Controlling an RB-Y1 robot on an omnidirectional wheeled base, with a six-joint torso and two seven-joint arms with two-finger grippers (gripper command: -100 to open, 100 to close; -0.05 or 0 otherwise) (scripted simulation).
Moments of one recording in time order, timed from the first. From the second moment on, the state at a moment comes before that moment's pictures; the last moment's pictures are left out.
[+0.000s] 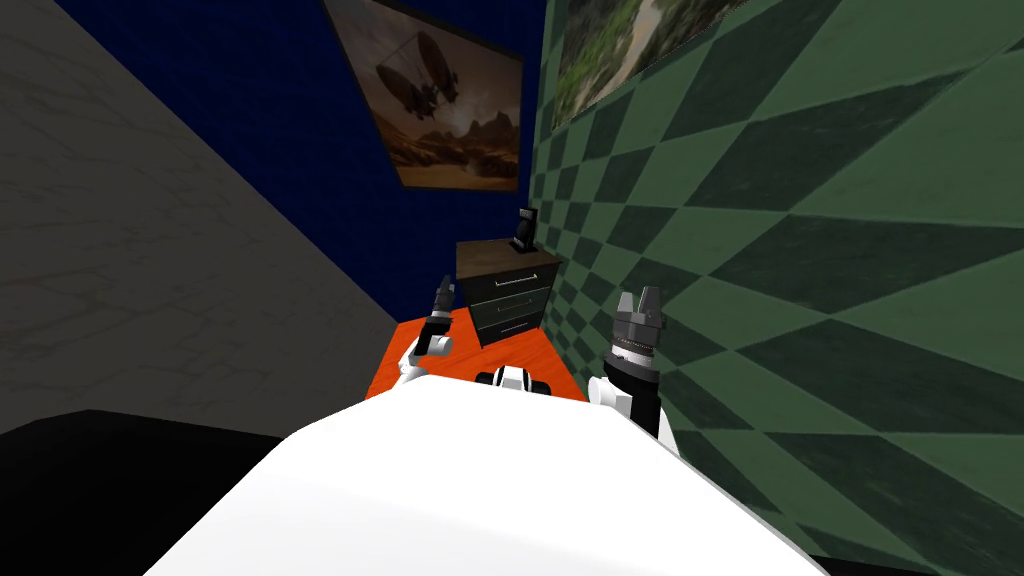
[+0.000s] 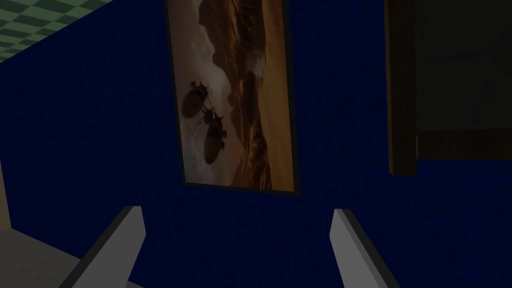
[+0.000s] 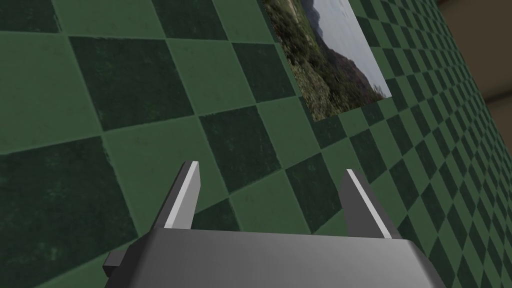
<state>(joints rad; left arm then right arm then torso) 0.16 0.22 0.06 -1.67 0.21 -0.56 -0.30 0.50 0.03 -0.04 -2.25 0.04 -0.57 0.10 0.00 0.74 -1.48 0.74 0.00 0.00</state>
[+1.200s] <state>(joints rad) 0.01 0.20 0.06 -1.37 0.33 -0.62 -0.38 0.50 0.03 -0.04 -2.25 0.04 -0.57 0.10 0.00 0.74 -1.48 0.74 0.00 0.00</state>
